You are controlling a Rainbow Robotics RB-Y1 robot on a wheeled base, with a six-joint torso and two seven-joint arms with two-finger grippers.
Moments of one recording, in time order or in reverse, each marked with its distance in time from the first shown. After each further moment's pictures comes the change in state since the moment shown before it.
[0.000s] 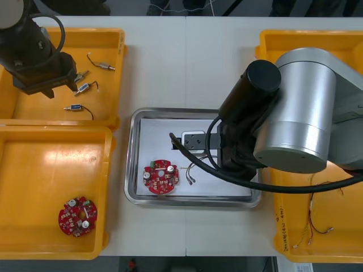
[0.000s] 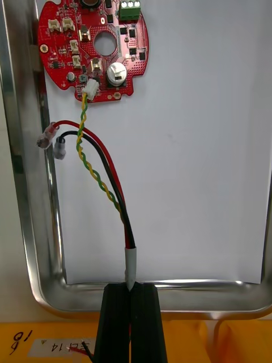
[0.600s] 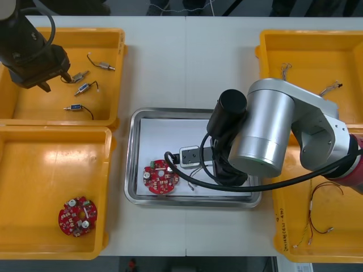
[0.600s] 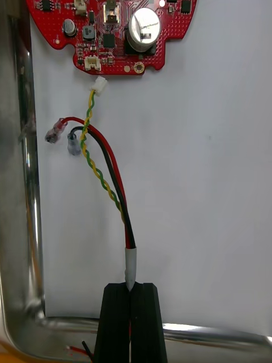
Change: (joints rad) right arm 0.000 0.004 0.162 0.189 0.077 -0.165 0.125; left arm -0.053 -0.002 0.000 0.221 -0.014 -0.123 0.000
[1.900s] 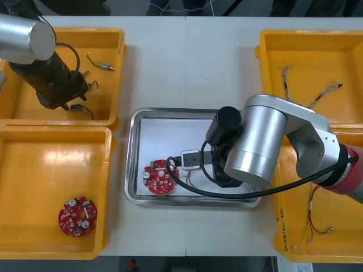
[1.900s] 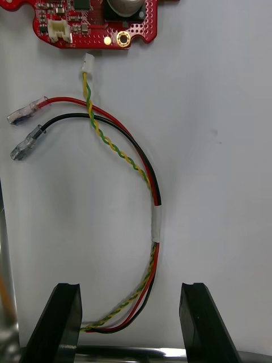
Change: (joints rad) right arm 0.027 0.000 0.057 0.046 0.105 -0.083 0.000; left arm 0.000 -0.109 -0.122 0.271 -0.076 -0.250 0.000
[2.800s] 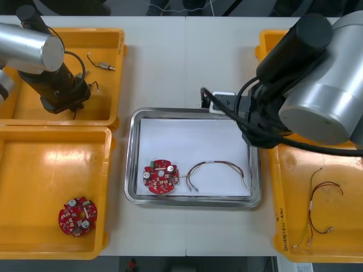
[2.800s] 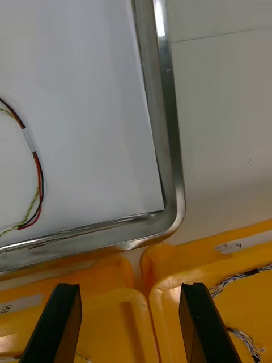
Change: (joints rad) right arm 0.037 0.004 -0.471 -0.240 -0.016 0.332 0.000; left arm -0.005 -0.004 -0.084 0.046 -0.002 -0.075 0.000
